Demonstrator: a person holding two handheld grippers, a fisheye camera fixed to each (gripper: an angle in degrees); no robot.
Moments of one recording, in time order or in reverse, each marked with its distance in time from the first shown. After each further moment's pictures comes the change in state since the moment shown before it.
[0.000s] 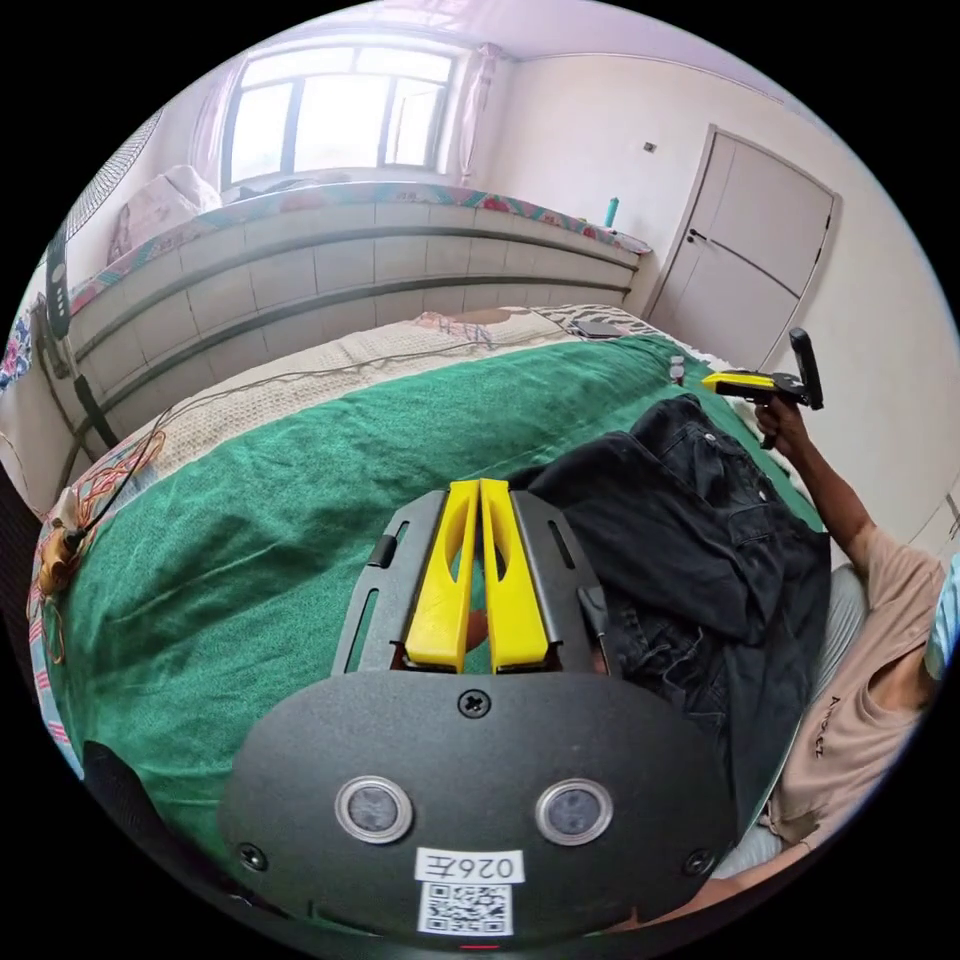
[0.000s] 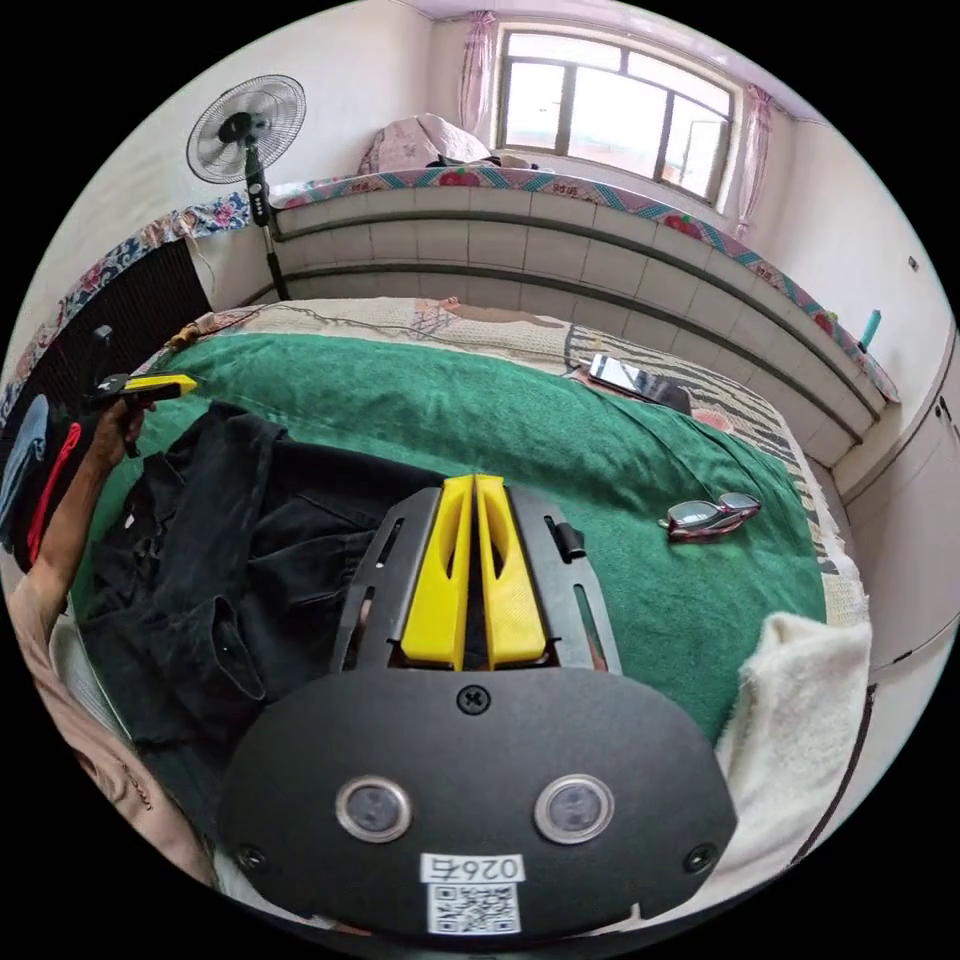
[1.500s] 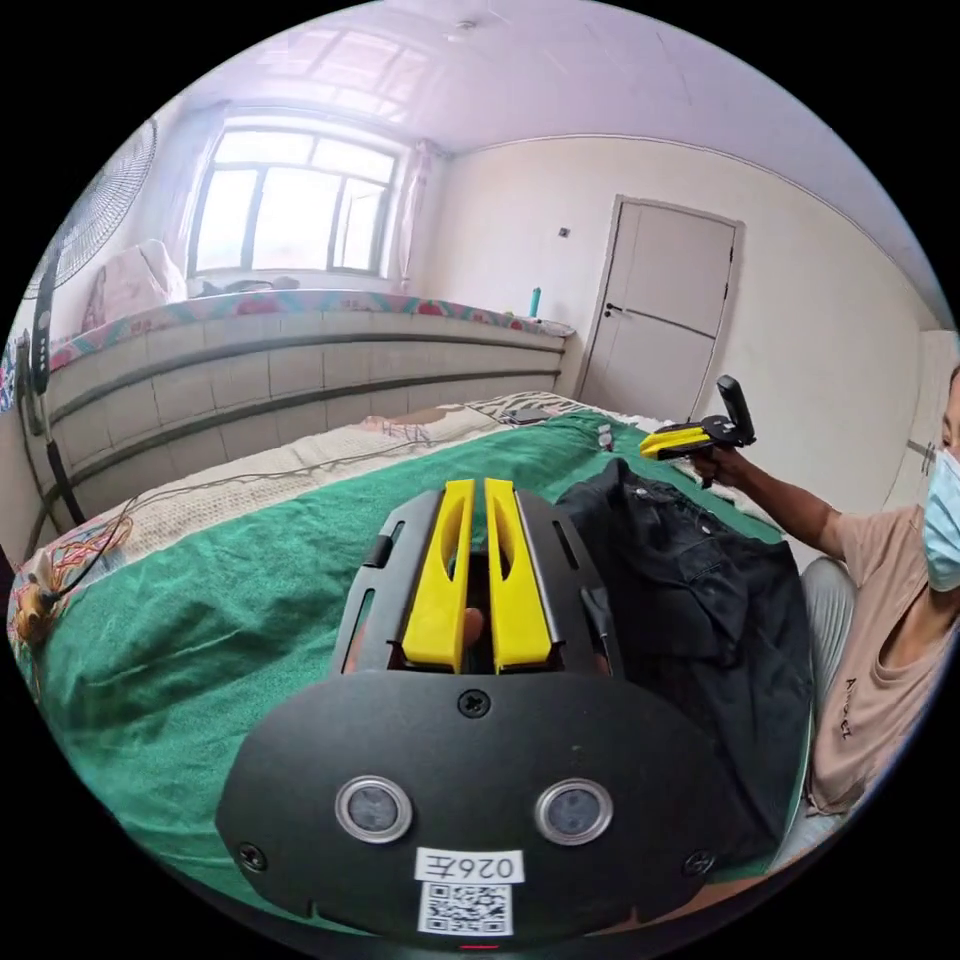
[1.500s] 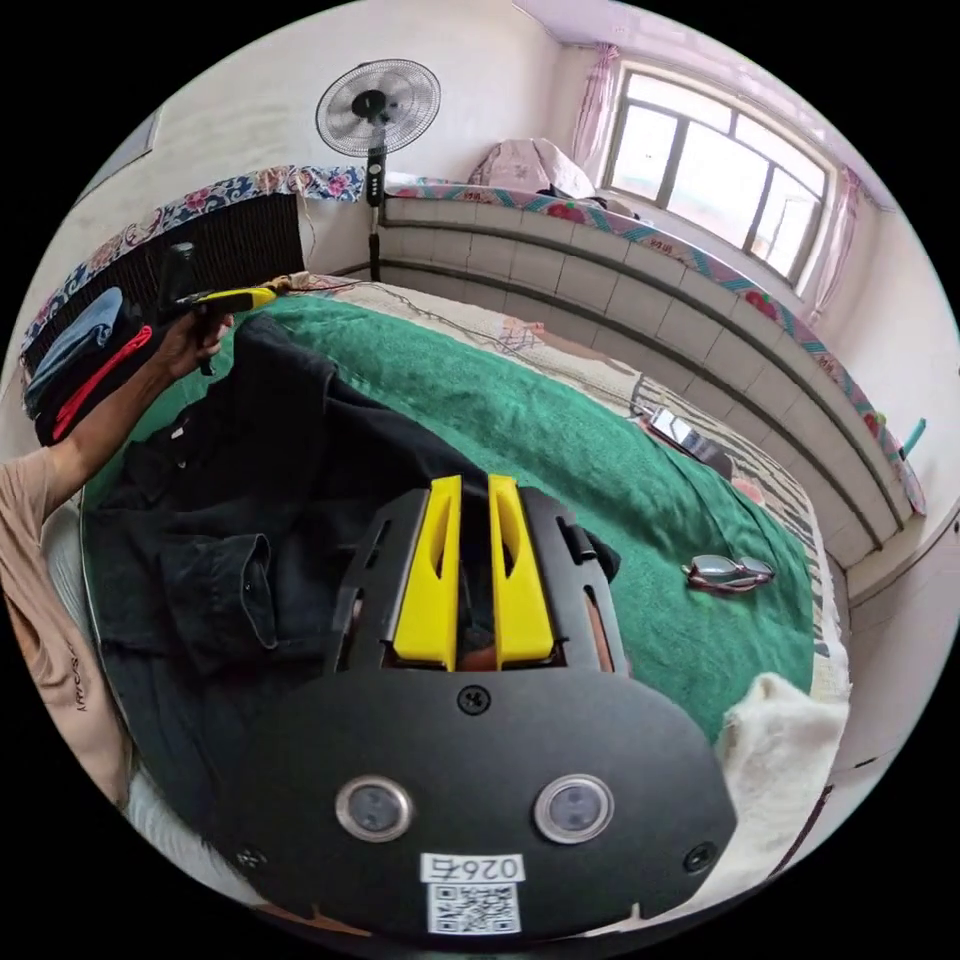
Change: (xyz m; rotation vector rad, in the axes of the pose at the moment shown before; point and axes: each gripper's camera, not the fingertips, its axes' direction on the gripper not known) left arm 0.015 -0.036 -0.022 0.285 0.019 0.080; right arm -0.024 -0.007 -0.059 0.068 -0.016 -0.213
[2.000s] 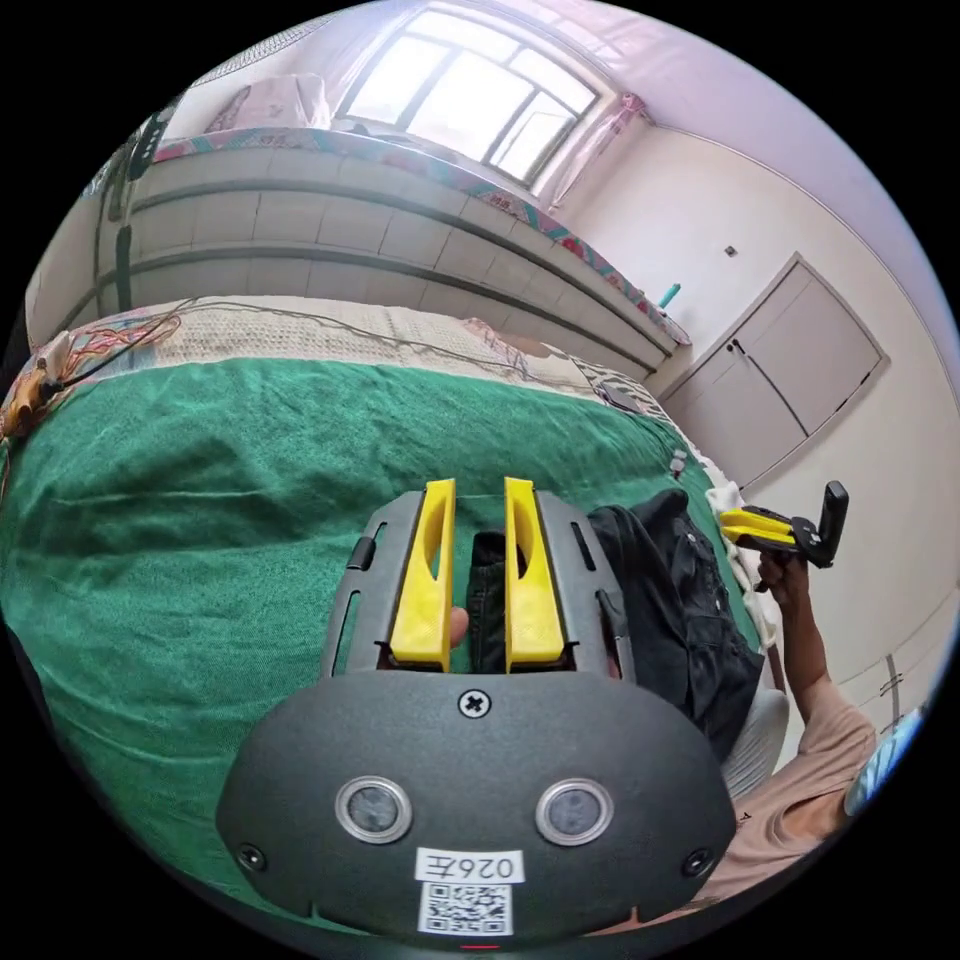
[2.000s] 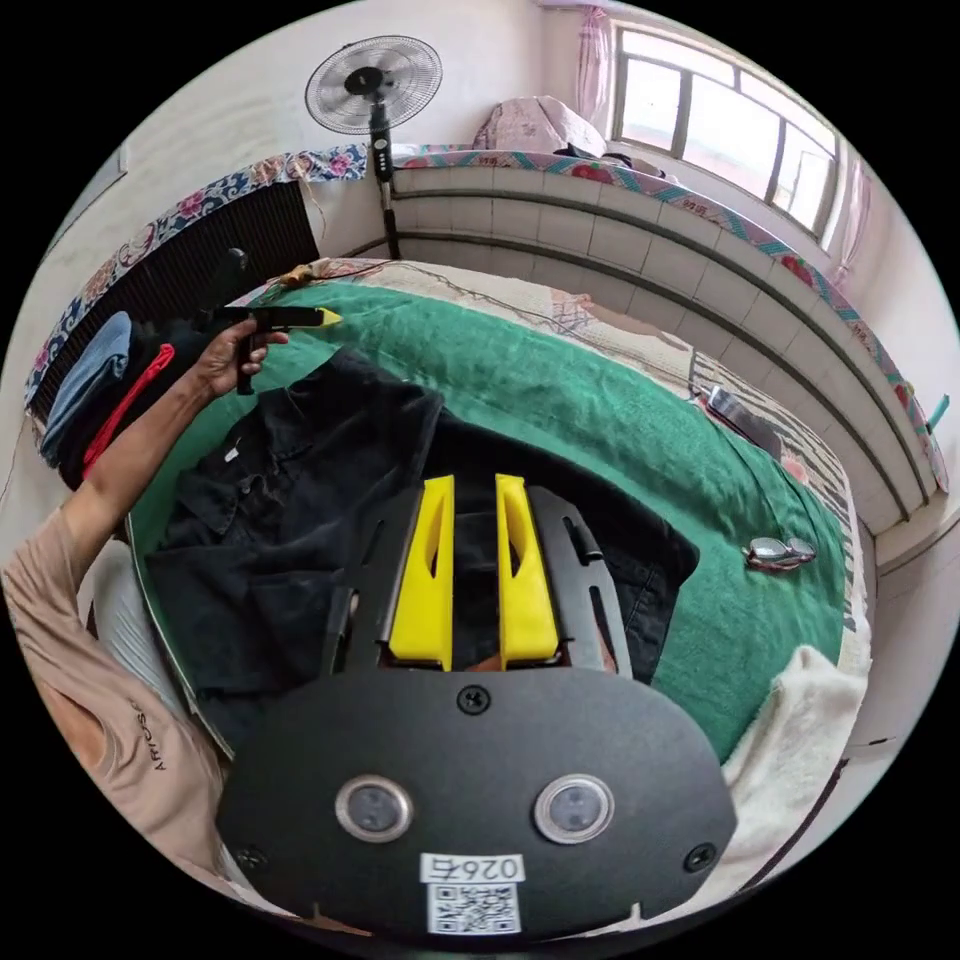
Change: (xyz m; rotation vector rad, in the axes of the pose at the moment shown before) left arm -0.071 -0.007 0.069 -0.312 0.088 -0.495; right arm -0.057 -0.044 0.005 -0.157 -0.105 0.075
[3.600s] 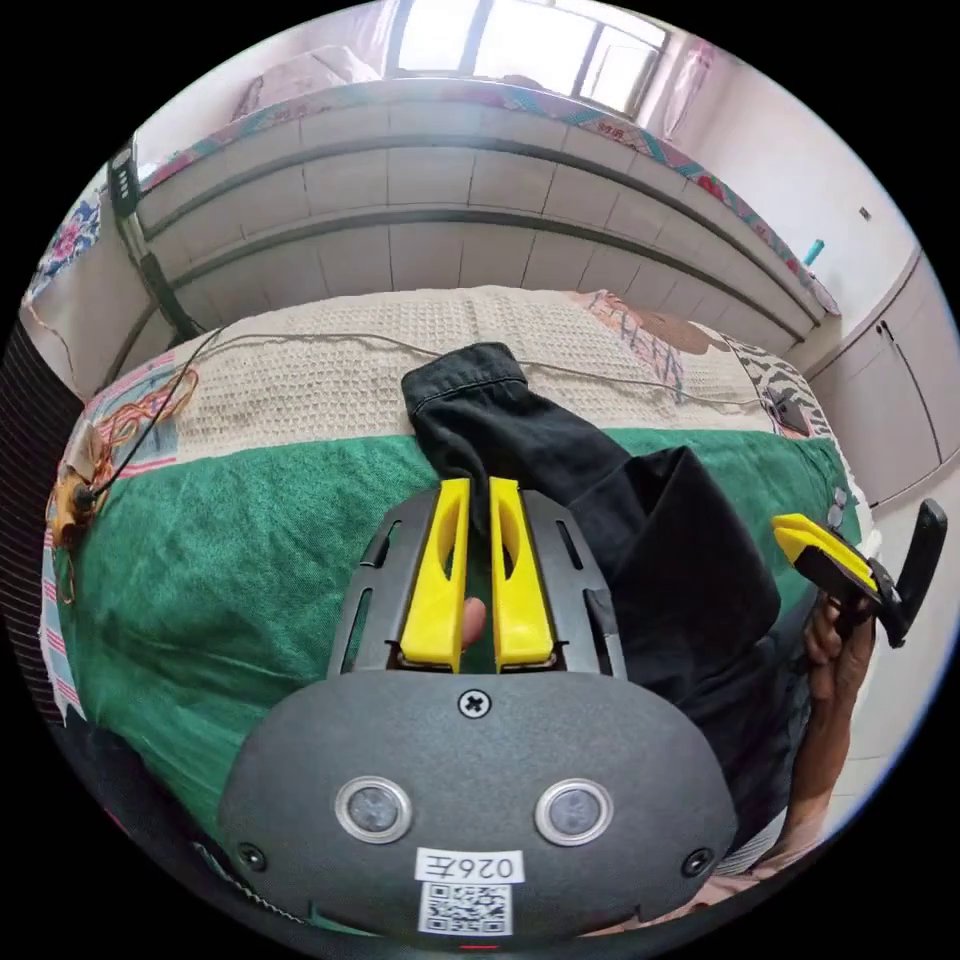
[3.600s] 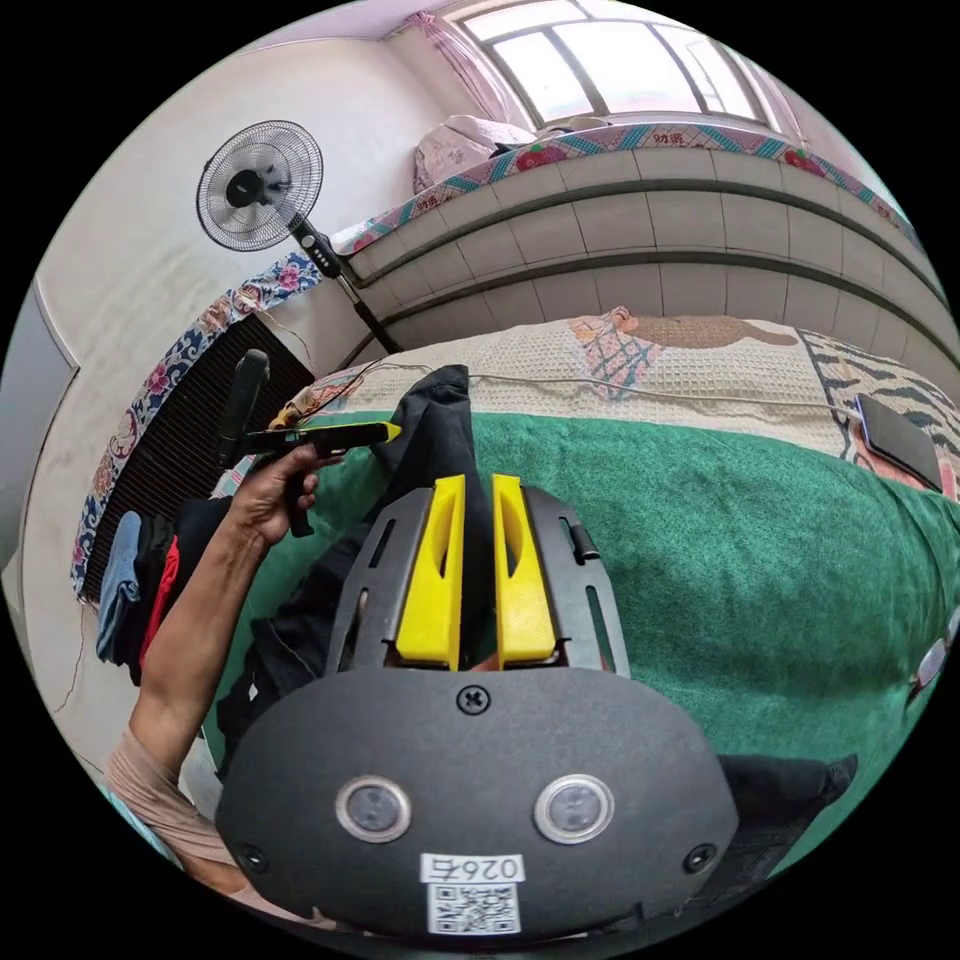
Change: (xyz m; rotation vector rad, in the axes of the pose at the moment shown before) left arm -0.024 -0.132 0.054 -0.075 -0.541 0.045; right arm 0.091 -0.121 0.161 0.152 -0.298 0.255
